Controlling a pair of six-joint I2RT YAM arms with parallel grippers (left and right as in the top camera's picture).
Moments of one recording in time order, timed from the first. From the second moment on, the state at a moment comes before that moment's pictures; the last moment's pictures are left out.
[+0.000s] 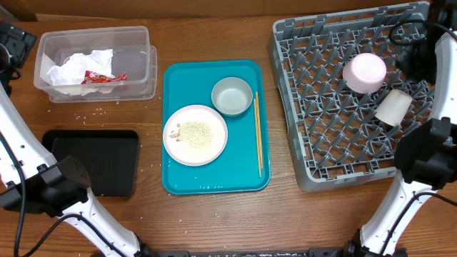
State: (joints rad) left arm 0.52 2.13 2.66 -1.58 0.00 -0.68; right arm -0.30 2.24 2.30 -1.48 0.16 0.47
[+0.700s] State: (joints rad) left arm 0.52 2.13 2.66 -1.58 0.00 -0.68; right arm -0.31 2.27 2.29 -1.41 0.11 0.42
